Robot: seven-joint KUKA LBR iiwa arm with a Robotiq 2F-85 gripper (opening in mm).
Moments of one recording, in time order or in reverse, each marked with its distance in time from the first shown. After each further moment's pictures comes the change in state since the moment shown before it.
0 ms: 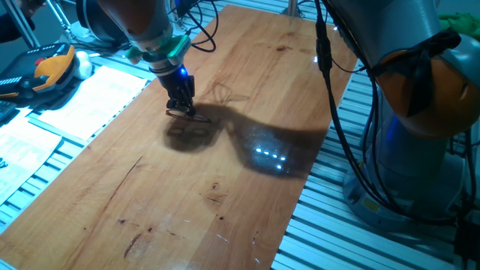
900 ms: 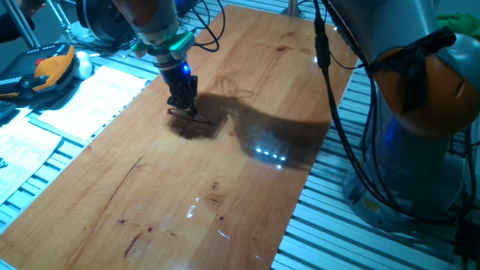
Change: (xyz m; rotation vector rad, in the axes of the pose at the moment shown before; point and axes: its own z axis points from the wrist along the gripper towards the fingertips) arm 0.002 -0.006 0.003 -0.122 0.019 0.074
